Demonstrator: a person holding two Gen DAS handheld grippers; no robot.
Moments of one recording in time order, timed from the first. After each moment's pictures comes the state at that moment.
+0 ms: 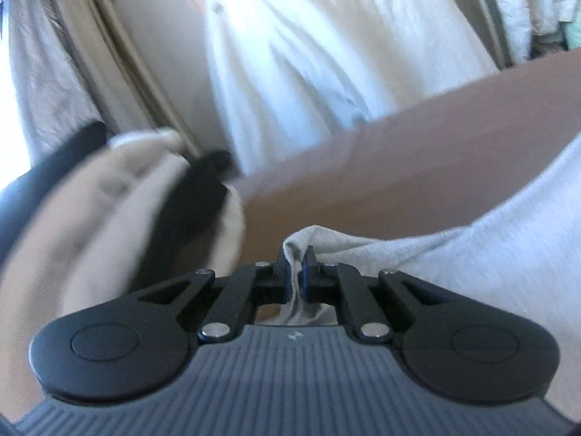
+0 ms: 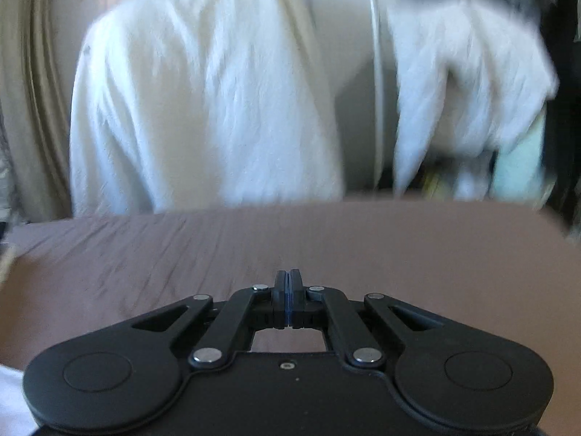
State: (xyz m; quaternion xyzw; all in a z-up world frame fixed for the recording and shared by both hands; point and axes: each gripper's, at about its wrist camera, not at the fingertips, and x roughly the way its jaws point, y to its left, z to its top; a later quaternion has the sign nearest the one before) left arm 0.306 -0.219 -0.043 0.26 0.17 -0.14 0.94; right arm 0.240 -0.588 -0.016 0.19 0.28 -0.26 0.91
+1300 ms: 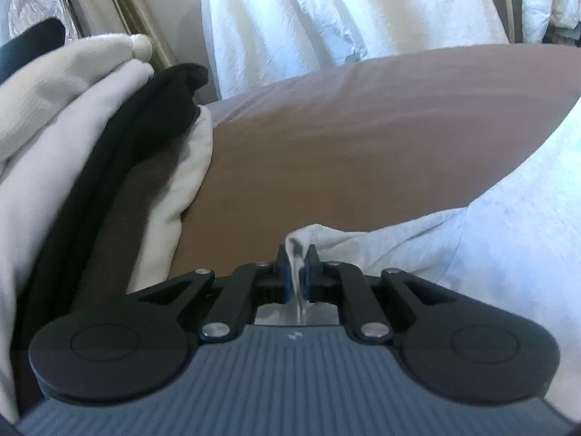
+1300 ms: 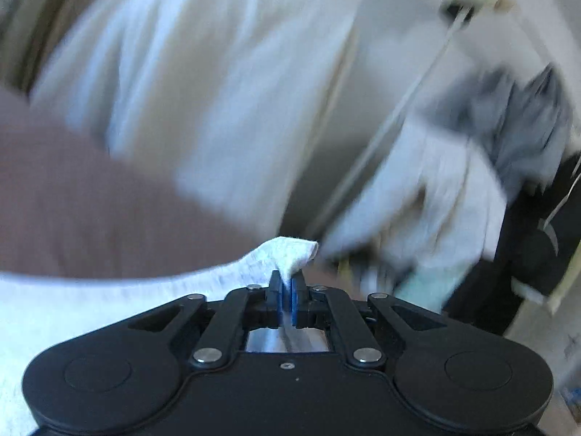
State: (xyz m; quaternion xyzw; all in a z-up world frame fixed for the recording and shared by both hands) left arm 0.355 -0.218 -0.082 0.22 0.30 -0.15 0.92; right arm 0.323 -0.492 -0.035 -0.18 0.33 -0.39 0.84
